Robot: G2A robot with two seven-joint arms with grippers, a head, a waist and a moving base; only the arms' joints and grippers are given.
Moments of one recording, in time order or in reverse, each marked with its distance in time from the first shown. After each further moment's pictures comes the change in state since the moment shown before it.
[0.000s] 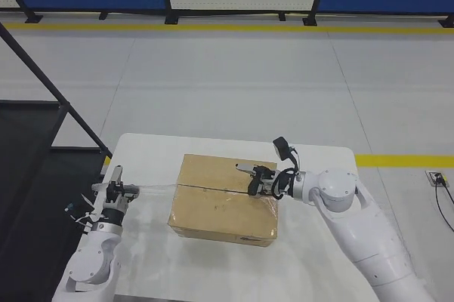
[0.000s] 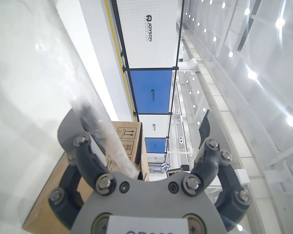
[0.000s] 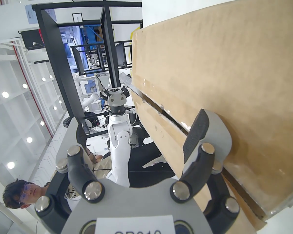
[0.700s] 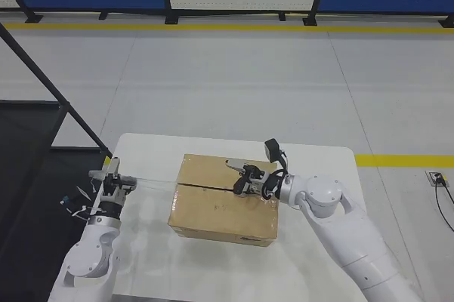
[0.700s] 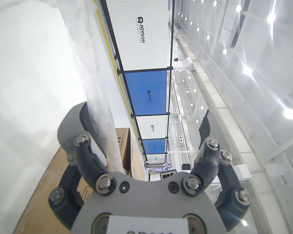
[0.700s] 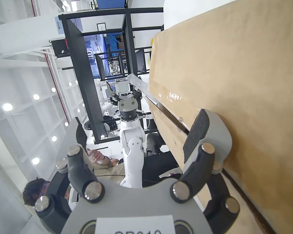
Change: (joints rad) left arm -0.026 -0.002 -0.004 -0.032 0.029 0.002 0.013; right arm -0.001 -0.043 -0.067 0.028 0.141 -0.061 -0.107
